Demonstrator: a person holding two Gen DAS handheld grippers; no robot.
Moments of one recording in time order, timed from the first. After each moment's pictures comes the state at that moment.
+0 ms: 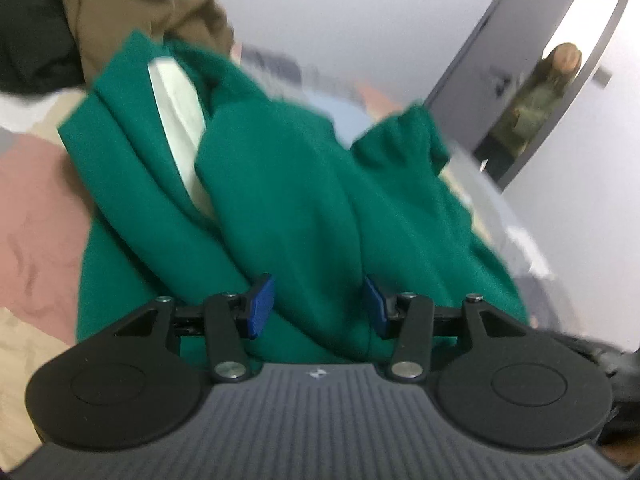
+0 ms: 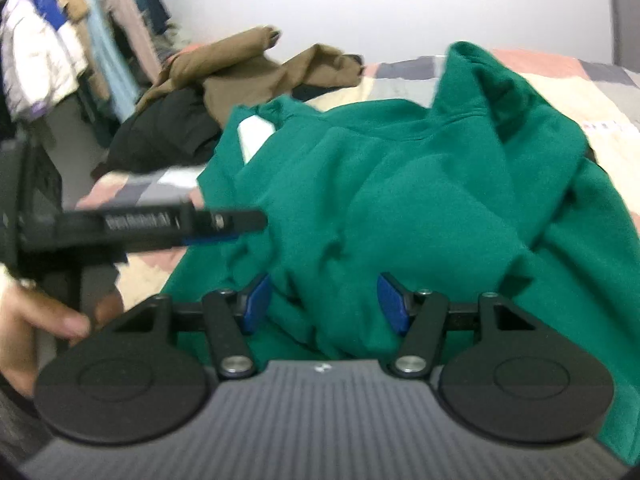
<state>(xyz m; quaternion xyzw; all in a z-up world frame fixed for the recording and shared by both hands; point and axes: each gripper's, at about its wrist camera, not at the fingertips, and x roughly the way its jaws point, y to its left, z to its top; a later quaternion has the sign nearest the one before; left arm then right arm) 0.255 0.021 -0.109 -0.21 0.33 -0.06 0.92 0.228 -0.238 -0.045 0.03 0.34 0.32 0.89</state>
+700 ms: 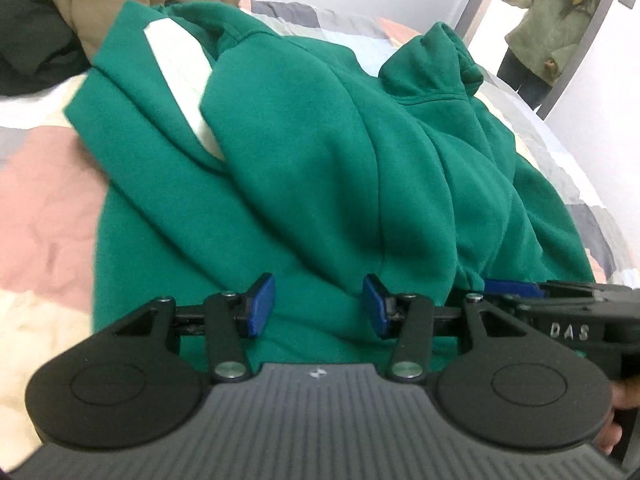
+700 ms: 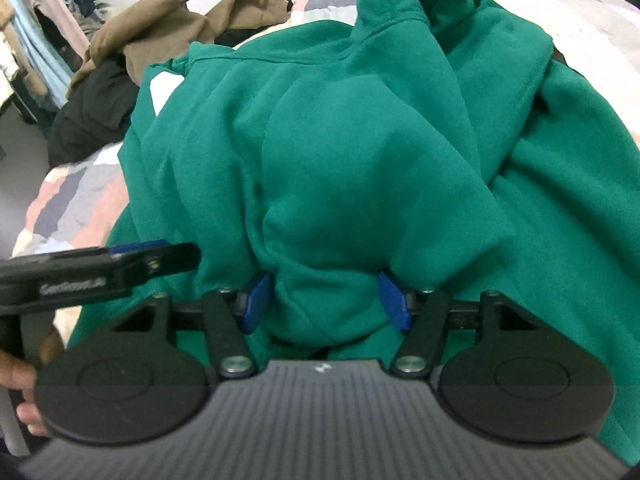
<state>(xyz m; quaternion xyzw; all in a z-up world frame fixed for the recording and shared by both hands) 0.248 0.007 -0.121 -0.13 0.40 -0.02 0.91 0.270 -0.239 -0.090 0.04 0.44 0.25 0.86</state>
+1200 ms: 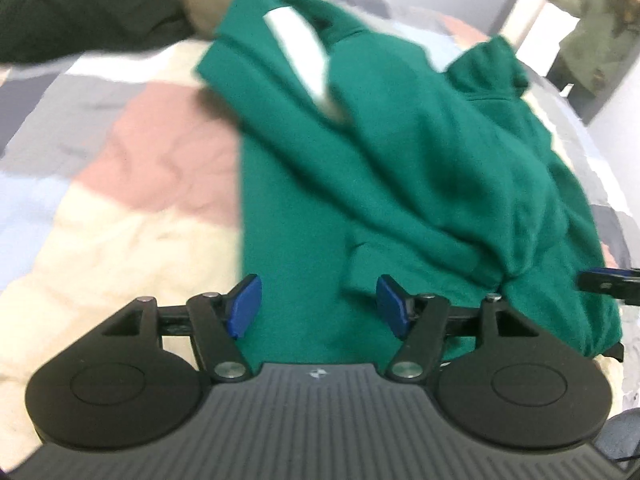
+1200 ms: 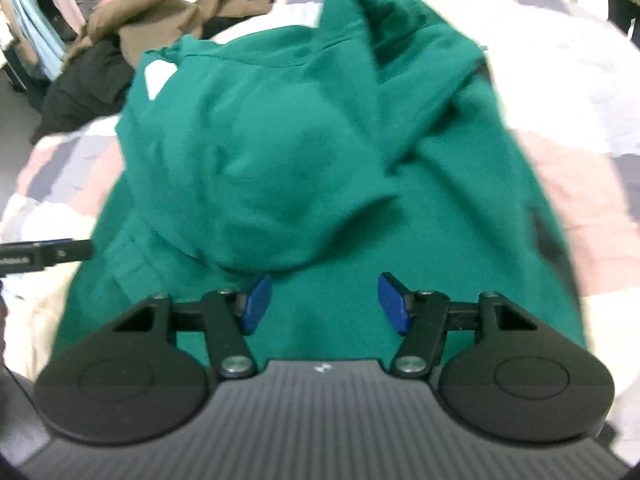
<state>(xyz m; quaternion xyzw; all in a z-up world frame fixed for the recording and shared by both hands) 0.168 0.063 -0.095 -0.15 0.45 0.06 0.88 0.237 -0.307 -0.039 -0.01 0.47 0.22 0.86</state>
